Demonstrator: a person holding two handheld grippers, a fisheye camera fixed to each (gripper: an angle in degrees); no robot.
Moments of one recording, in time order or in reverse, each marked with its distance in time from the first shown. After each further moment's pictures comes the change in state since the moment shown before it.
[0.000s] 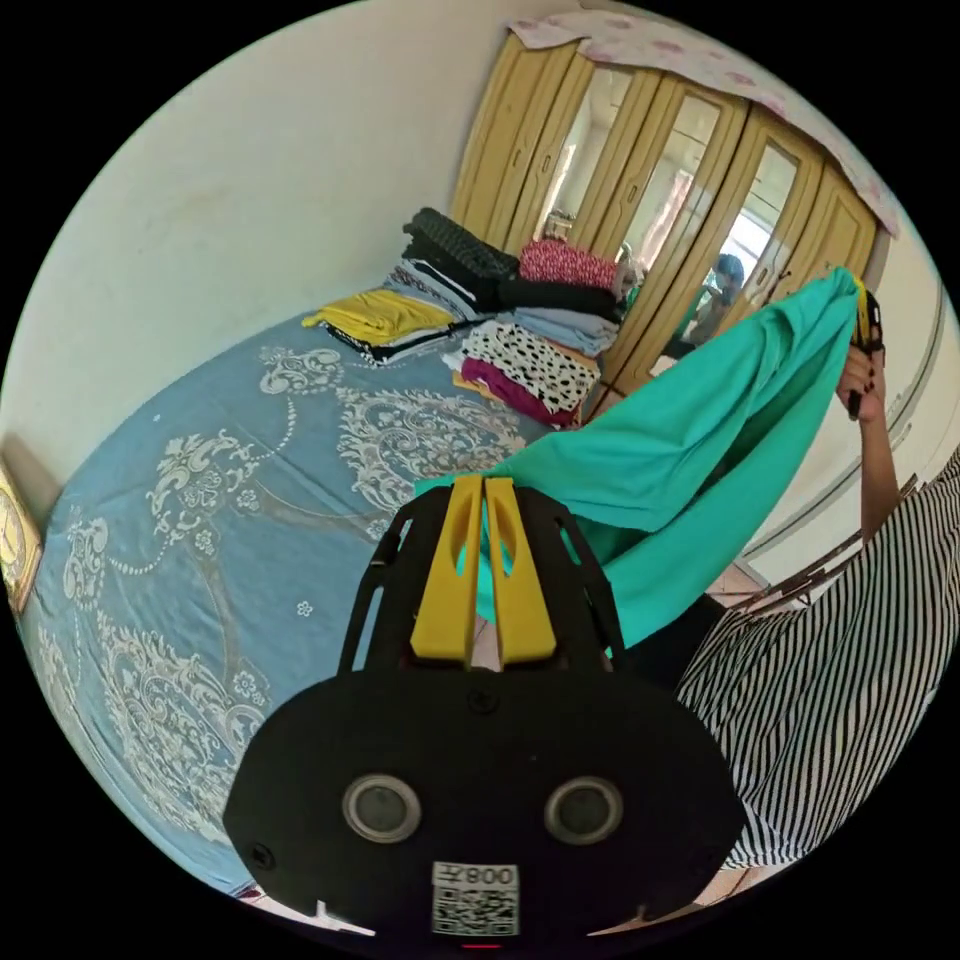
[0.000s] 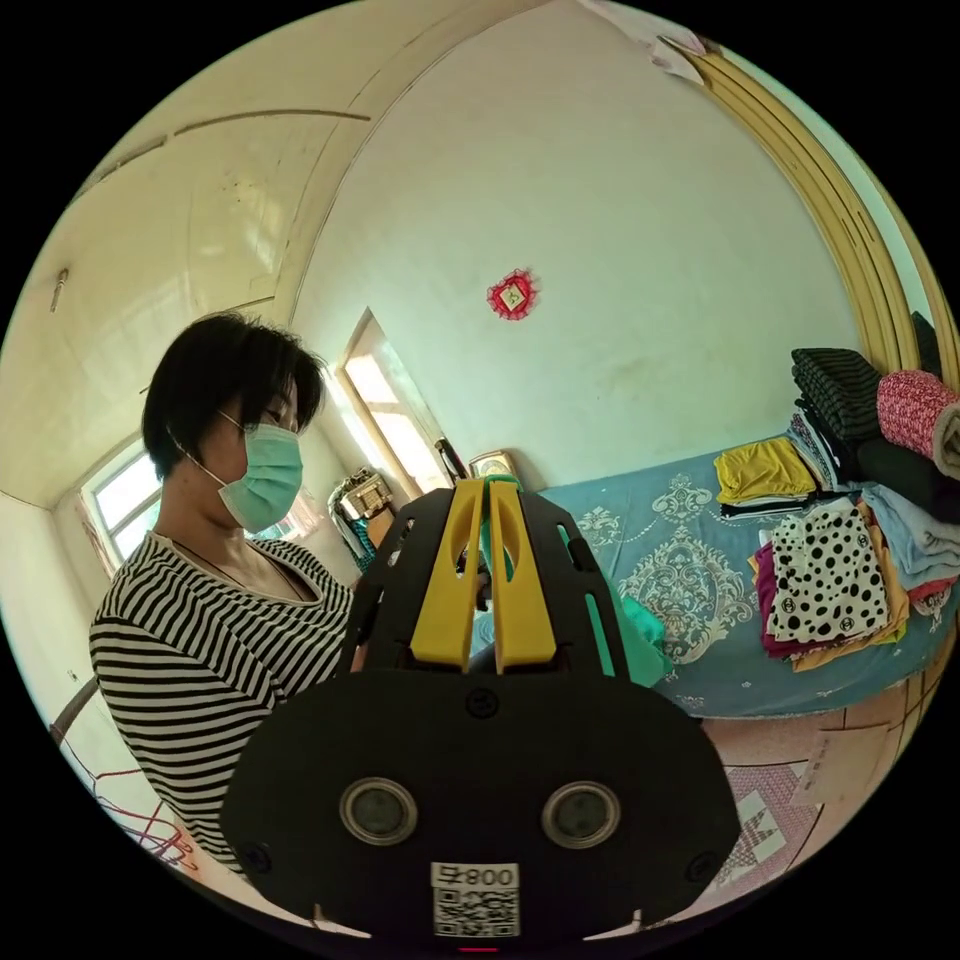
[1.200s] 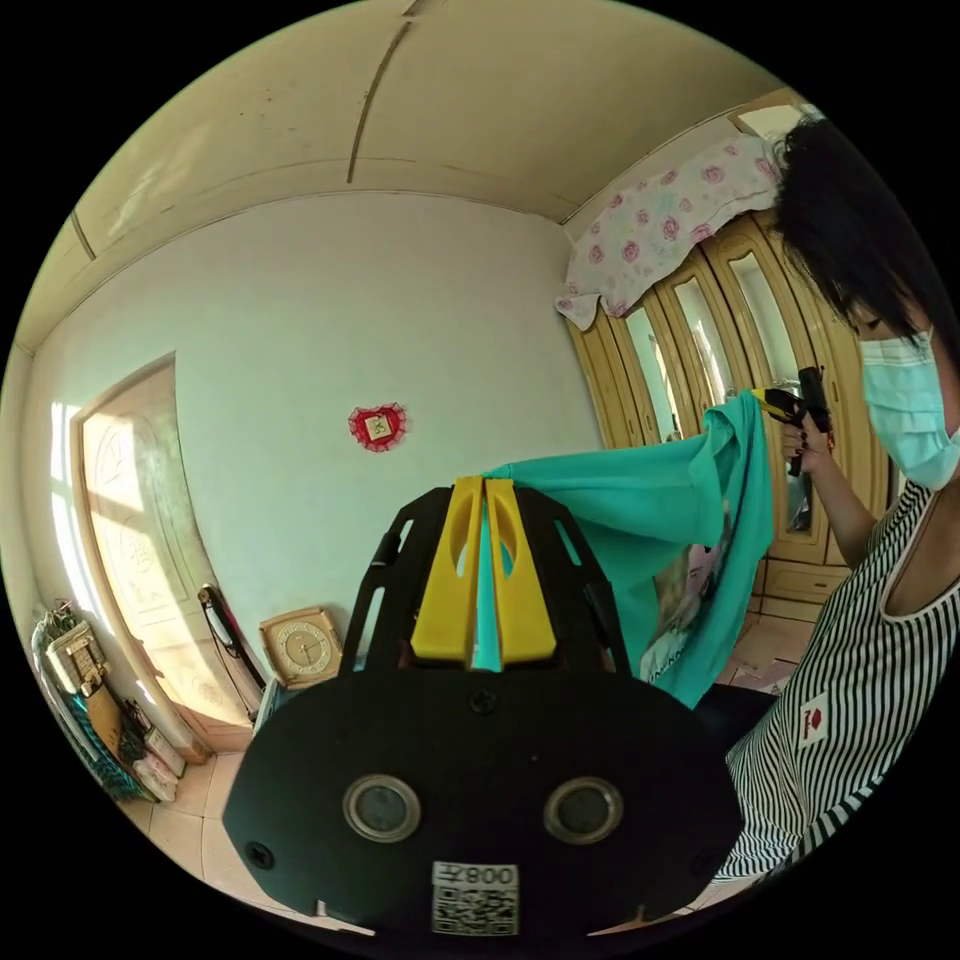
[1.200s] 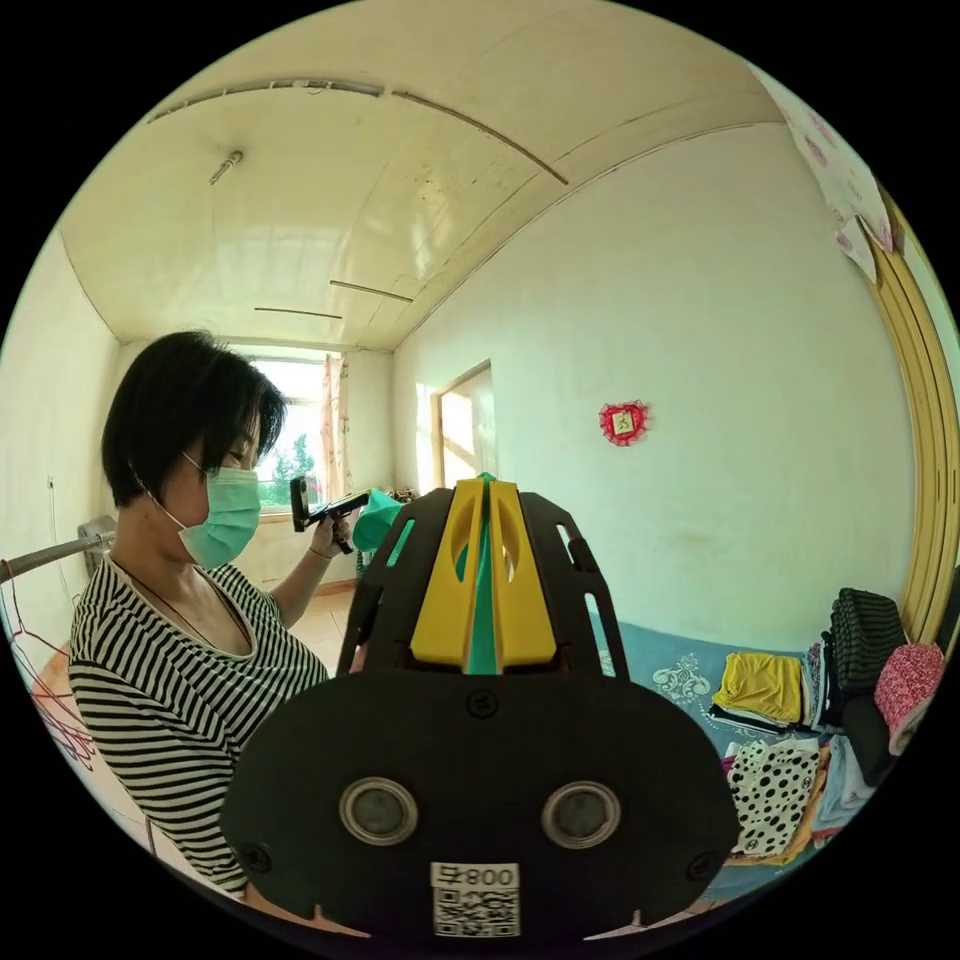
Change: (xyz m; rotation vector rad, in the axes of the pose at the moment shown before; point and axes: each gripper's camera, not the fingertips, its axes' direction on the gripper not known) left arm 0.286 0.398 -0.498 0.722 -0.754 0.136; right arm -0.182 0.025 -0.039 0.200 -0.125 -0.459
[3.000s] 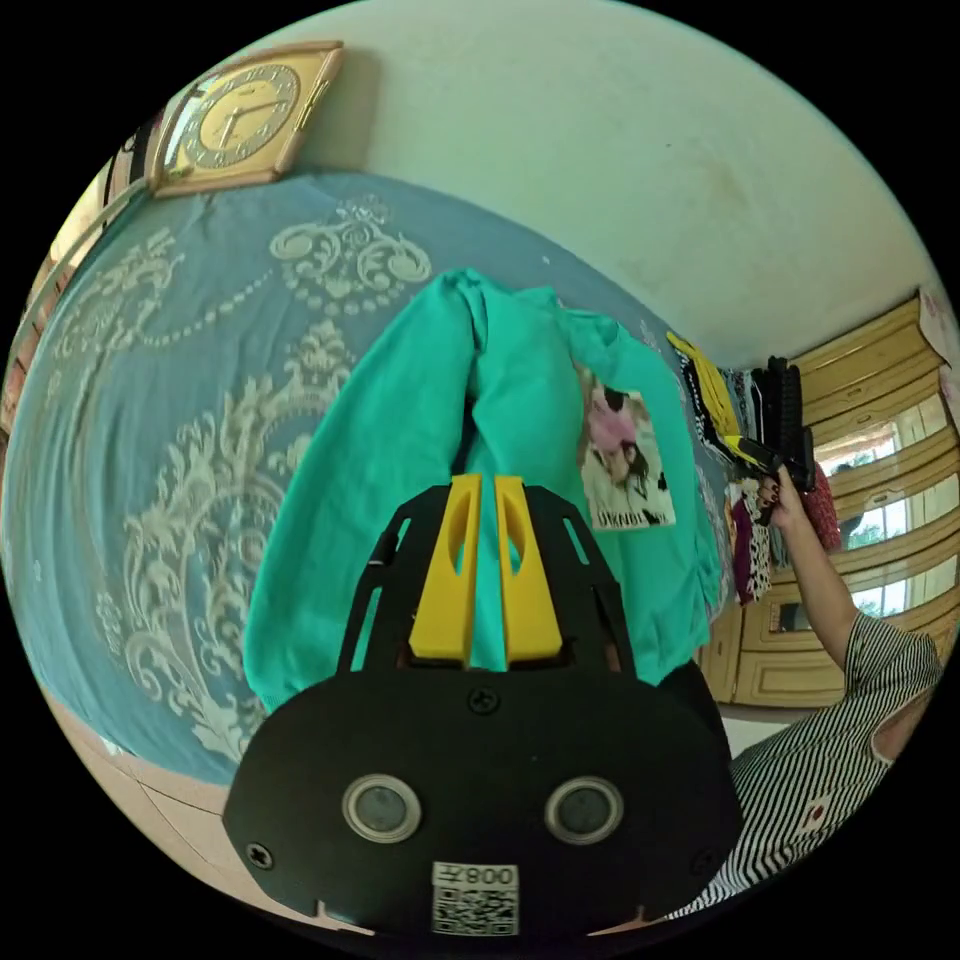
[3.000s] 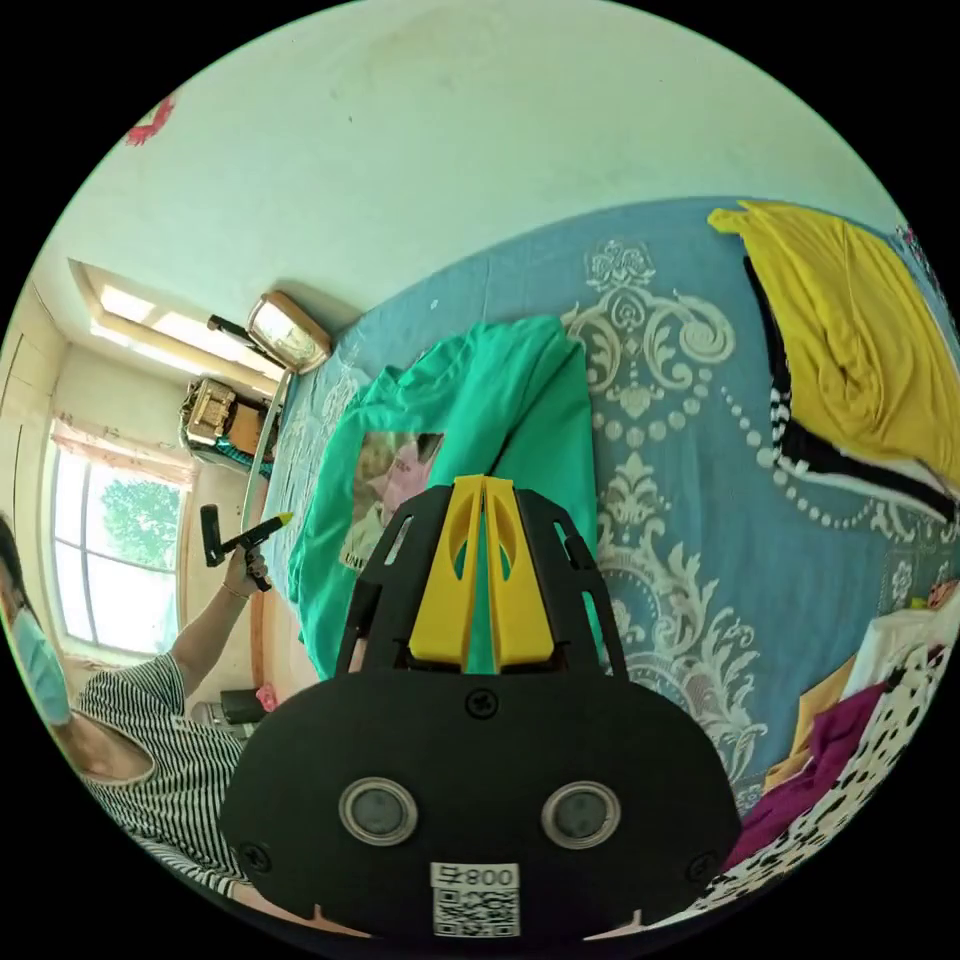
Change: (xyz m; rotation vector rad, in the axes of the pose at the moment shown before) left arm -0.281 0.407 0.725 -1.027 0.187 -0.836; right arm 0.393 0.627 0.860 -0.950 0.209 0.813
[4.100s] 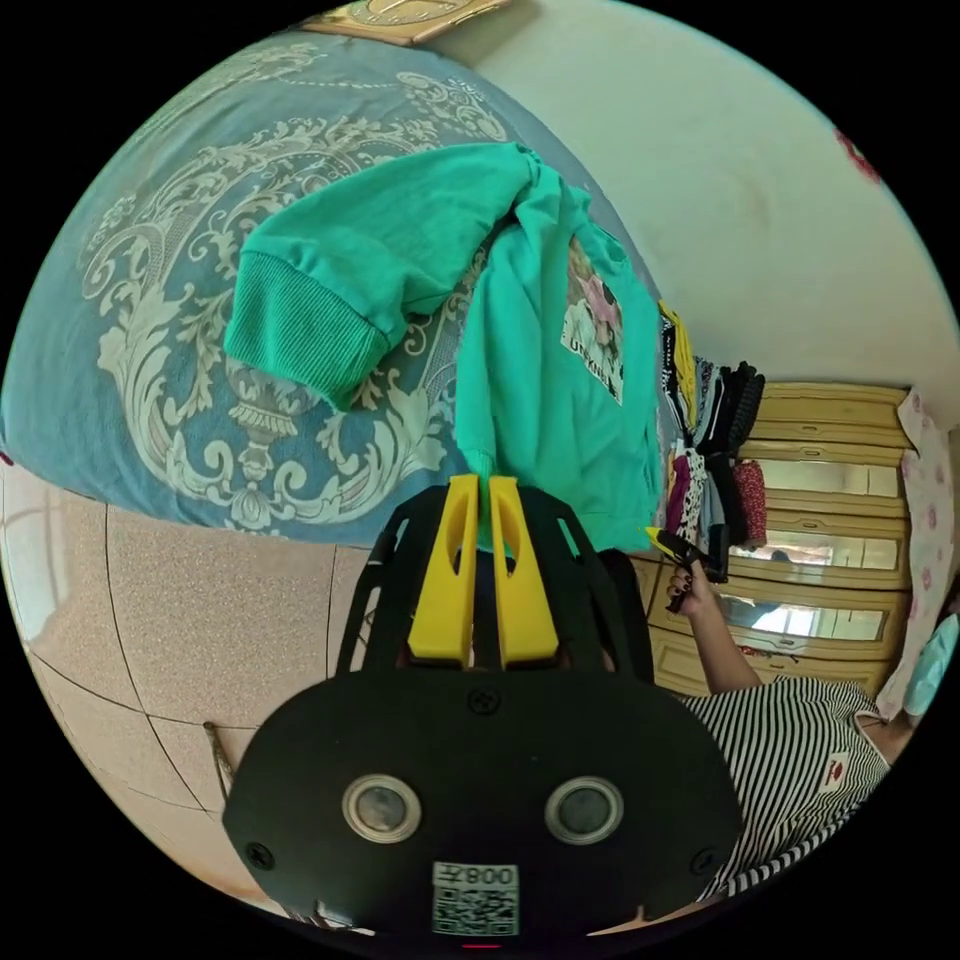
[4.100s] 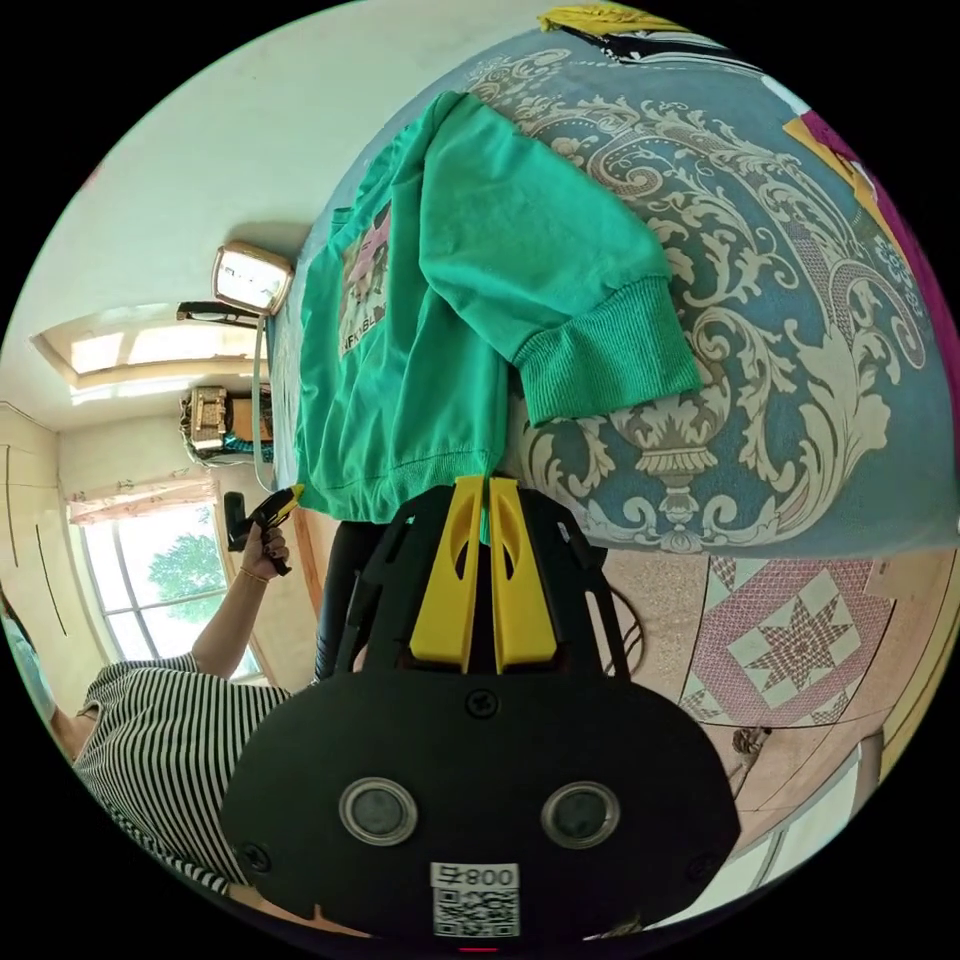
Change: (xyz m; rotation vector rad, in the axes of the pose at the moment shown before) left arm 0.006 -0.003 0.048 -0.162 0.229 -0.261; right arm -0.080 0.387 0.188 -0.225 -0.091 0.301
